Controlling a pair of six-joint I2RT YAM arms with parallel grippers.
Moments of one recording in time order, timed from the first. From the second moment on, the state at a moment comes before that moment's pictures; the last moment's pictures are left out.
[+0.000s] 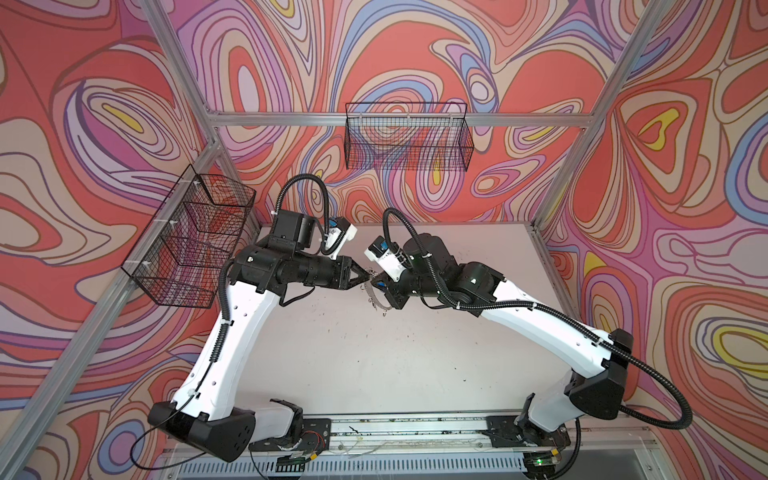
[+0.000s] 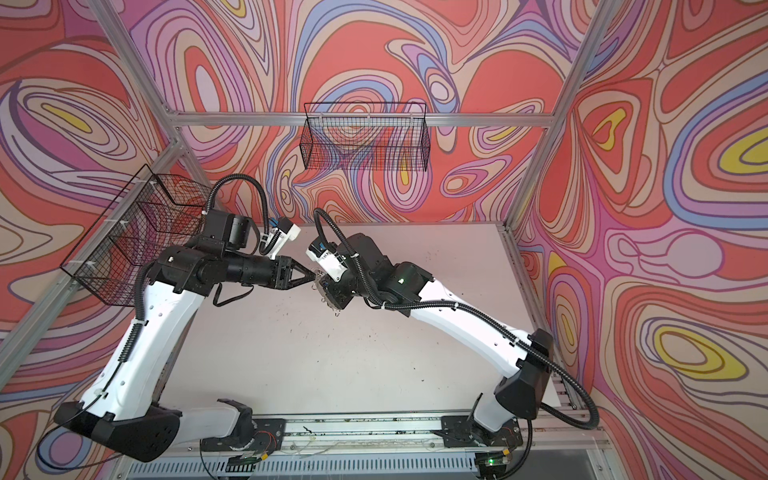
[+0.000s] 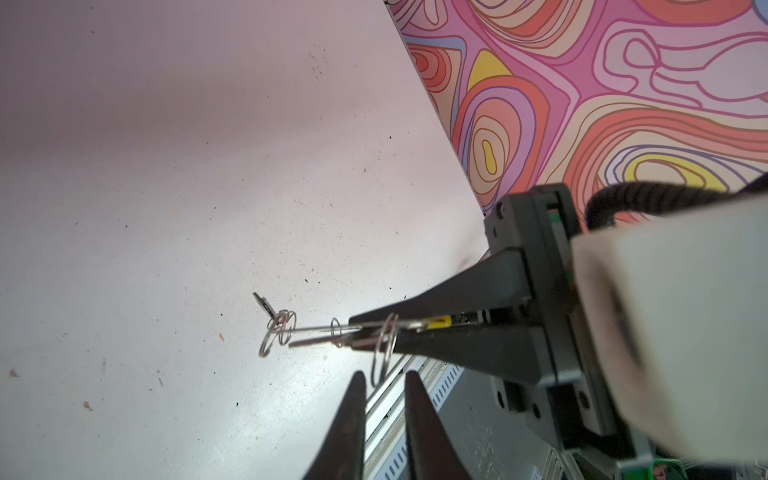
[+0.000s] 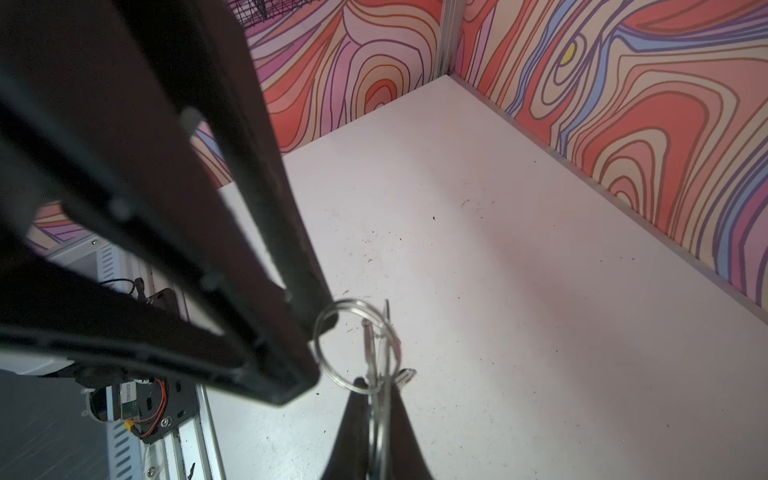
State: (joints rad) left arm -0.31 1.29 1.64 -1.18 0.66 -0.21; right arm 0.91 1.57 1.64 -0.63 -0.12 0.01
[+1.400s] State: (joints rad) left arm -0.33 1.03 1.15 -0.33 0.64 -0.76; right arm 0.90 1.53 1.60 -0.50 -0.15 0.21
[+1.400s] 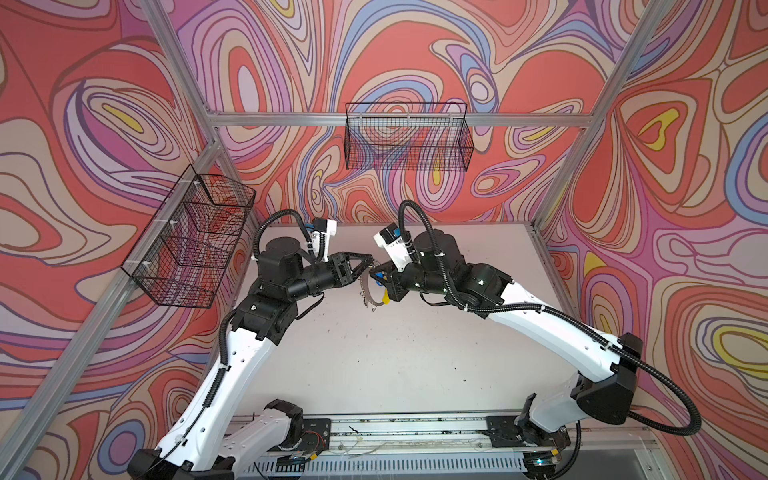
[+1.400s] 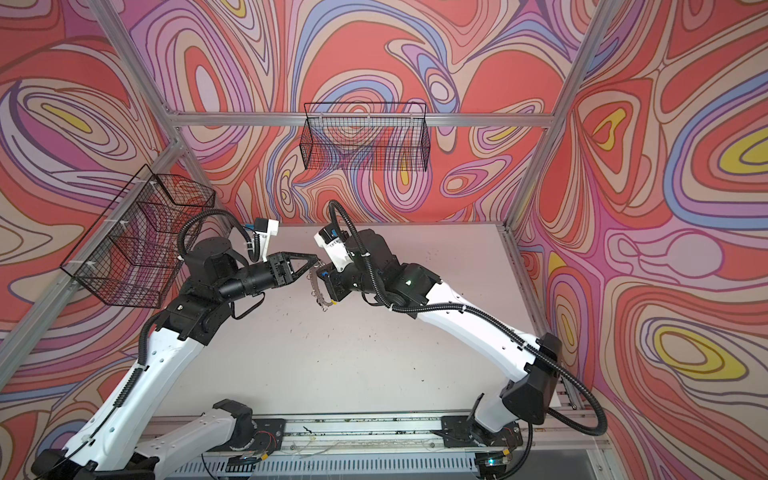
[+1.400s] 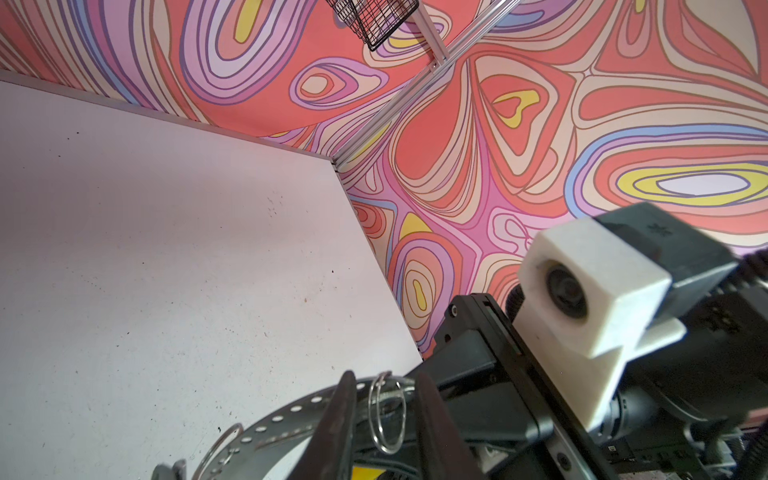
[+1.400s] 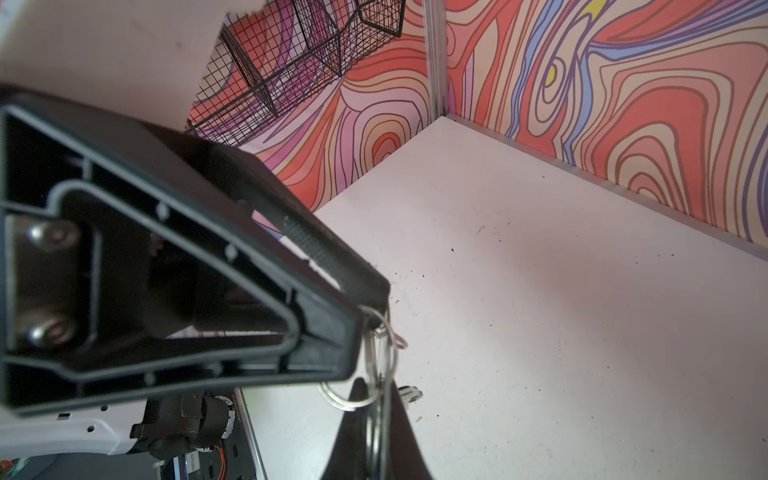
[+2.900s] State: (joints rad) left arm -0.33 0.98 1.35 -0.70 0.48 -0.37; right arm 0.90 1.61 1.66 -0.69 -0.15 0.11
